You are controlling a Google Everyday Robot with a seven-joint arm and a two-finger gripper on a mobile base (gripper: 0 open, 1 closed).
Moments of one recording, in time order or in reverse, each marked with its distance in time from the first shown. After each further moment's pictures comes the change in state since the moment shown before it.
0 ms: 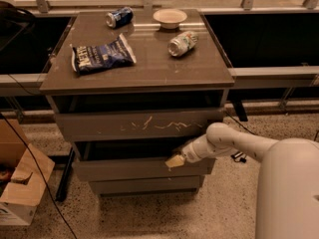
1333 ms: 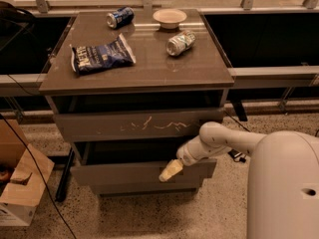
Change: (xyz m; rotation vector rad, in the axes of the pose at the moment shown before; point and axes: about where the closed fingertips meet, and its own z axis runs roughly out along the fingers) arm 0.009 0.024 0.006 -0.053 0.096 -0.023
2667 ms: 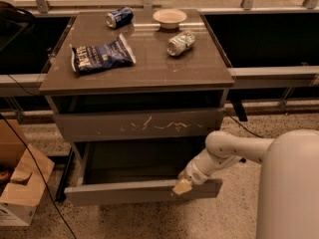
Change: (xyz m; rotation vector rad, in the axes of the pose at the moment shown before) arm 0.070 0.076 -0.023 -0.148 0.181 0.019
